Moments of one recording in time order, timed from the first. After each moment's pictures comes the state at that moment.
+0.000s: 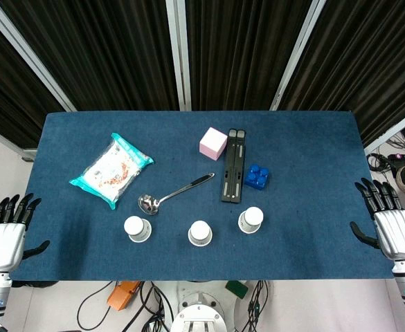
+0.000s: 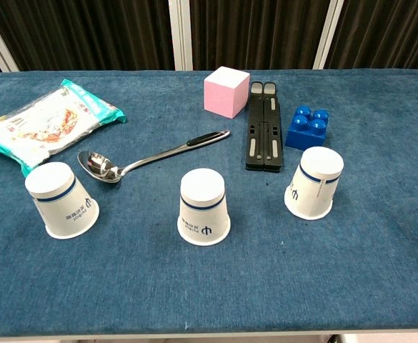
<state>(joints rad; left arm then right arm) -0.07 -1.20 0.03 -1.61 1.47 1.56 0.21 0.16 -1.07 0.03 -1.56 -1.57 1.50 0.08</state>
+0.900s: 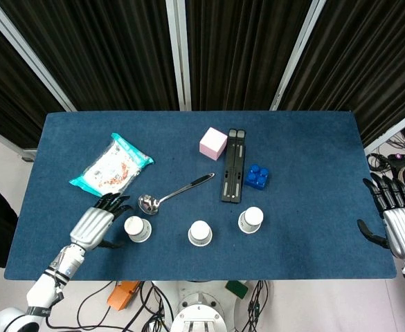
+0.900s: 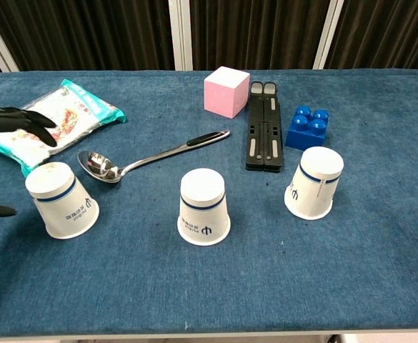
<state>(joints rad) -0.37 -1.29 -0.02 -1.74 1.47 1.09 0.16 0.14 -0.98 0.05 -1.65 -1.59 1.51 0.07</state>
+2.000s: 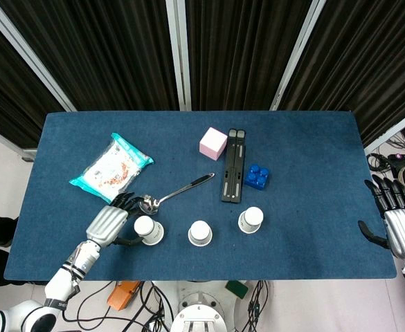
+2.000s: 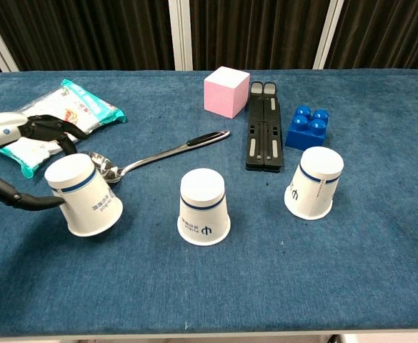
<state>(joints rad) -0.43 -1.38 -0.03 -1.73 1.42 1.07 0.16 0.13 -1.01 0.05 -1.62 -1.58 1.49 0.09</state>
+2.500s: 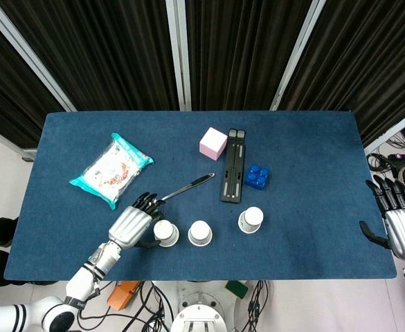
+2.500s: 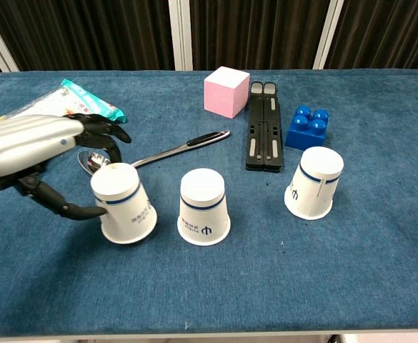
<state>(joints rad) -0.49 -1.49 -0.04 -1.74 1.39 1.06 0.44 0.13 -1.00 0.05 -1.62 -1.57 1.49 0.09</state>
